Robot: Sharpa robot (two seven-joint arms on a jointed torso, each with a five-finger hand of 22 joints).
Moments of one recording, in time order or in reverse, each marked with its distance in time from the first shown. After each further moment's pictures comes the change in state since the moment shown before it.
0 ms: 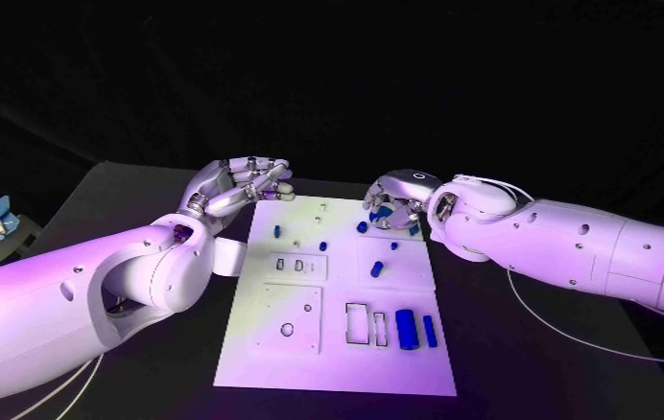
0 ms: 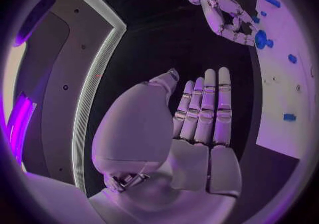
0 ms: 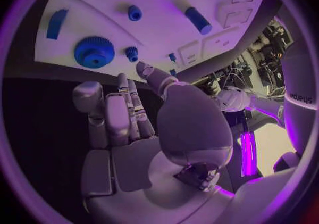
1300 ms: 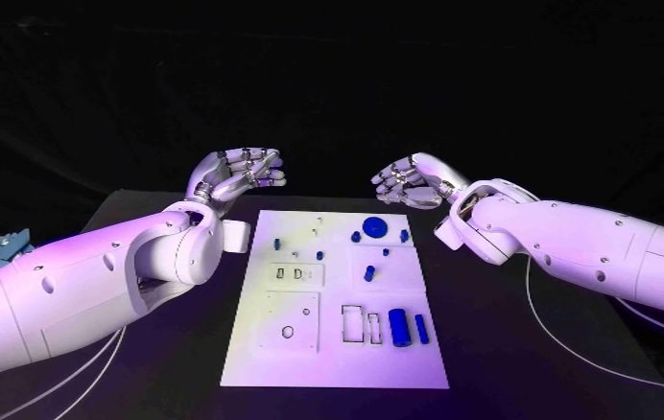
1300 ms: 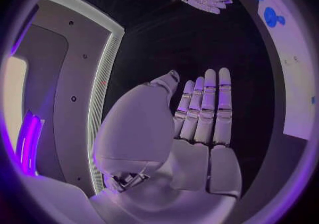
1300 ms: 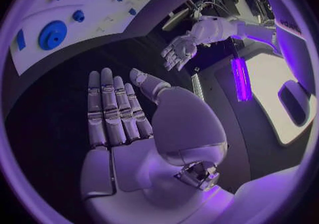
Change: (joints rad) left arm -0.011 0.084 -0.009 -0.190 0.026 -0.030 0.049; left_hand 0.010 0.026 -0.011 0.005 0.000 0.000 0.000 0.000 0.007 -0.007 0.000 0.028 0.001 -0.003 0.003 0.000 -0.011 0.000 -0.007 0.007 -0.020 -0.008; right arm -0.021 -0.058 -0.005 -0.001 0.619 -0.093 0.282; right_hand 0.033 0.098 0.002 -0.054 -0.045 -0.047 0.037 -0.008 -0.054 -0.018 0.050 -0.029 -0.074 -0.330 0.081 -0.989 -0.859 0.037 -0.393 0.083 -0.724 -0.706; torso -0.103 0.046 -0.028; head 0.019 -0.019
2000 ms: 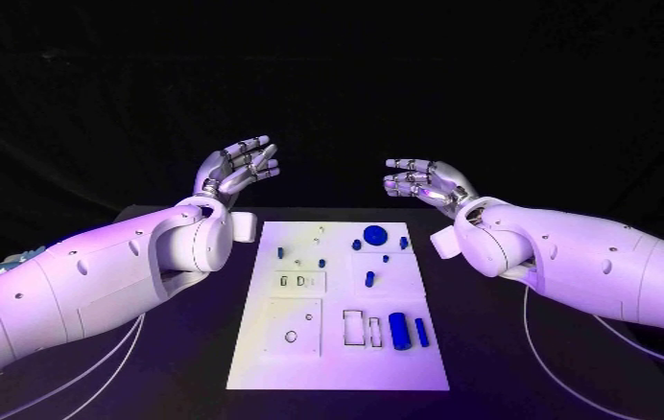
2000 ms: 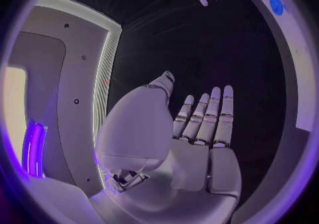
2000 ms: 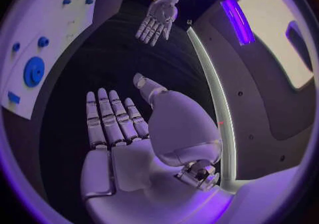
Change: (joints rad) left arm -0.002 0.086 0.000 -0.146 0.065 -0.030 0.025; left_hand -0.036 0.039 -0.118 0.030 0.000 -0.316 -0.060 -0.091 -0.048 -0.365 0.085 -0.010 -0.001 -0.327 0.105 -0.120 -0.103 -0.037 -0.263 0.073 -0.167 -0.053; right arm -0.047 0.006 -0.005 -0.004 0.604 0.057 0.100; right_hand 0.029 0.105 -0.183 0.094 0.000 -0.370 -0.067 -0.061 -0.037 -0.394 0.080 0.027 -0.009 -0.475 0.117 -0.111 -0.071 -0.045 -0.340 0.075 -0.264 -0.115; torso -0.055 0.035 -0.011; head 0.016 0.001
